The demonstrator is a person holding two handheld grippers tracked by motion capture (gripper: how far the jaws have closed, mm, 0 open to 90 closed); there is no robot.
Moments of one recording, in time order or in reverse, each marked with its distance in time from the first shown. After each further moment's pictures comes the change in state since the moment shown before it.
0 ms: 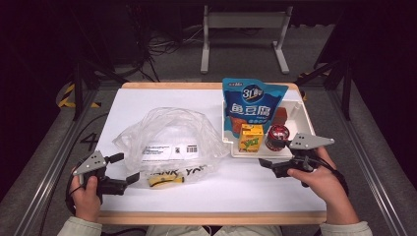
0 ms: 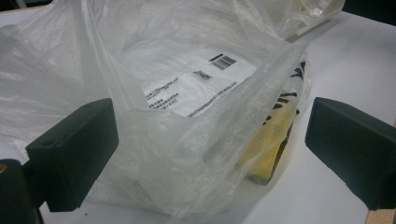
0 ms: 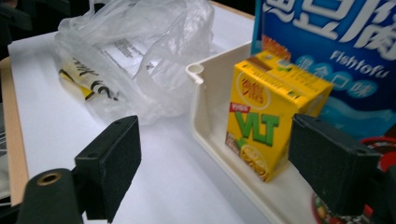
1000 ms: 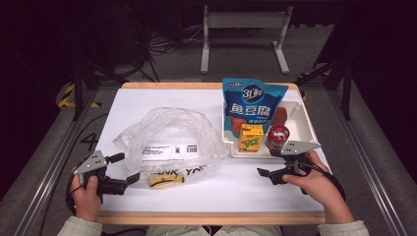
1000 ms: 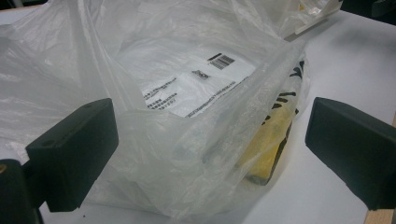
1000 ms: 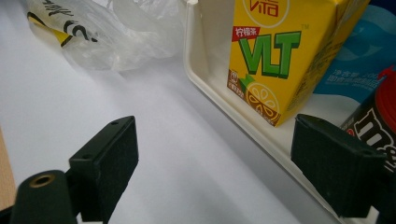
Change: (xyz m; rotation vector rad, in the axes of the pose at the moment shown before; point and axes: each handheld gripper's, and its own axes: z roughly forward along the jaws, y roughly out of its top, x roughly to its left) left arm 0.000 0.001 0.001 0.008 -0.008 0.004; right arm -0.002 -0.027 0.018 0.167 -0.017 0.039
